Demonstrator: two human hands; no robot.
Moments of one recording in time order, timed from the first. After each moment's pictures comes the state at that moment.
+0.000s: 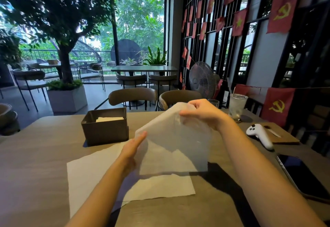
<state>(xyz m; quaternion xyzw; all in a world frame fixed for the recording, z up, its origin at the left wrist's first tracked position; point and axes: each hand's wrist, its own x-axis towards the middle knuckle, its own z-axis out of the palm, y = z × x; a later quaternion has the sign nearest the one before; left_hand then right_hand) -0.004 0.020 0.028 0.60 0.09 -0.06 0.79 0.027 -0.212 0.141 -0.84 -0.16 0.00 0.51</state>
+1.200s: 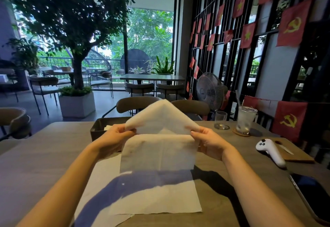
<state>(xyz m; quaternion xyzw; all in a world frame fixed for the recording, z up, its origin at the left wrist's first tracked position) -0.007 0.090 0.103 0.78 -0.04 -0.02 0.62 0.046 -0.217 0.084 -0.68 -0.14 0.15 0.71</state>
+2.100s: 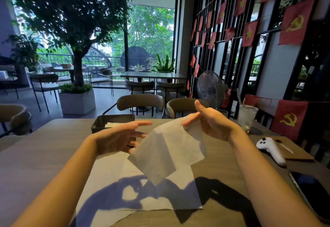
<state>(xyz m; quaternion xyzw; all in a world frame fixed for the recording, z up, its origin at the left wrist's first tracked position) -0.004 0.100 0.108 0.71 -0.19 -0.22 0.64 0.034 -0.208 0.144 -0.72 -0.25 0.15 0.63</state>
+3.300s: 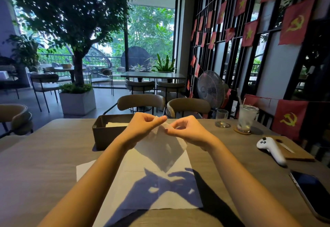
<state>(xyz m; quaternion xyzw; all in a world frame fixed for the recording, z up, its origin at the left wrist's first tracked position) -0.007 0.023 0.124 0.83 -0.09 0.11 0.53 0.017 -0.158 0.121 -0.83 -0.27 0.03 0.49</state>
